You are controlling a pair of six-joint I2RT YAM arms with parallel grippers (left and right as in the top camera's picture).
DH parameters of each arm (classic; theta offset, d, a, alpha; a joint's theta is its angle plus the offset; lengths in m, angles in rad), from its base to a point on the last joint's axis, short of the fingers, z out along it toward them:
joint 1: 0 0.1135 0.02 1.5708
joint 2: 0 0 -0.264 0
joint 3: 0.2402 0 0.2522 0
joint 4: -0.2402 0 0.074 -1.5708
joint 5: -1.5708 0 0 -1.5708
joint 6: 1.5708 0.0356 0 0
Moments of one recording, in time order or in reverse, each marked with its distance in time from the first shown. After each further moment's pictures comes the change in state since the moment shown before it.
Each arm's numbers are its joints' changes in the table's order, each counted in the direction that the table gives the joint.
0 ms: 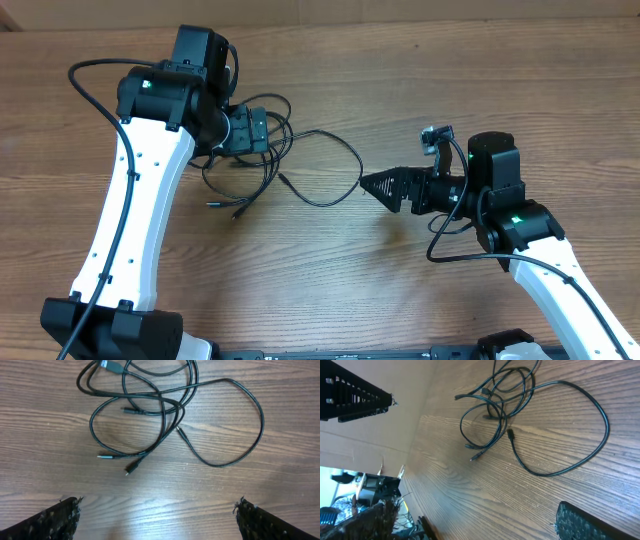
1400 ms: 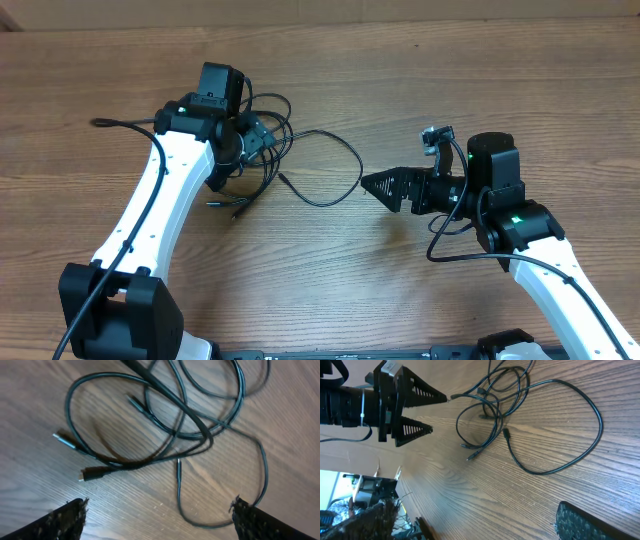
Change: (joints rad) left arm 0.000 -0.007 -0.369 0.385 0.039 -0.643; right arm 0.000 0.000 0.000 -0.013 -0.018 0.000
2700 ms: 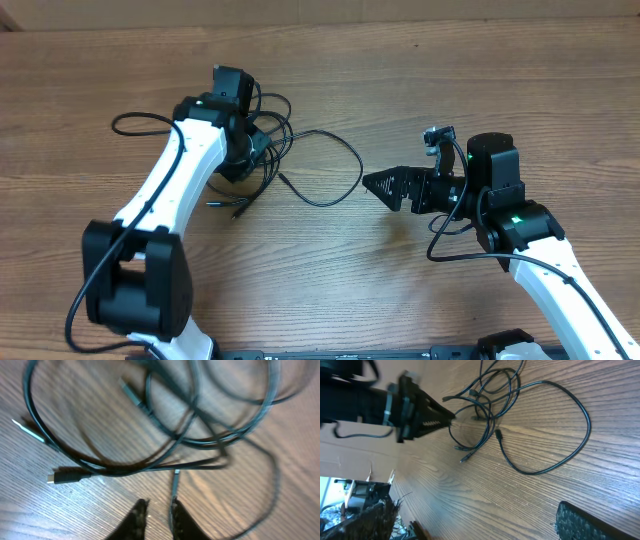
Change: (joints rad) left arm 0.000 -0.121 0.007 0.061 -0.048 -0.093; right arm 0.000 0.000 0.000 -0.011 -0.038 0.000
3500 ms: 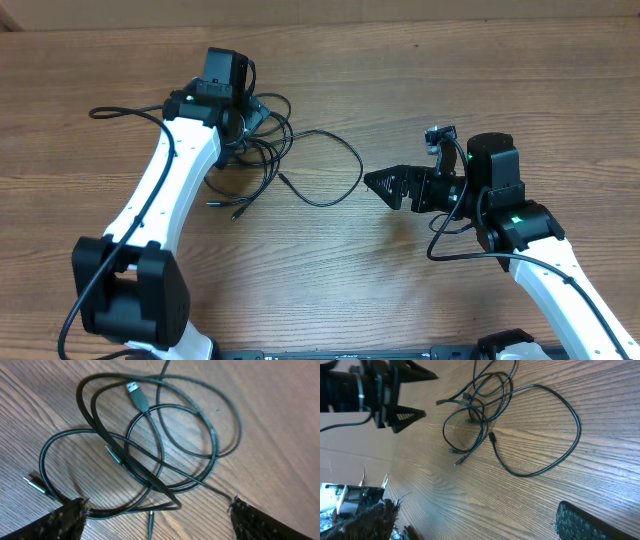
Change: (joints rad) left arm 0.000 0.021 0.051 0.089 0.167 0.004; right arm 0.000 0.000 0.000 0.000 -0.034 0.000
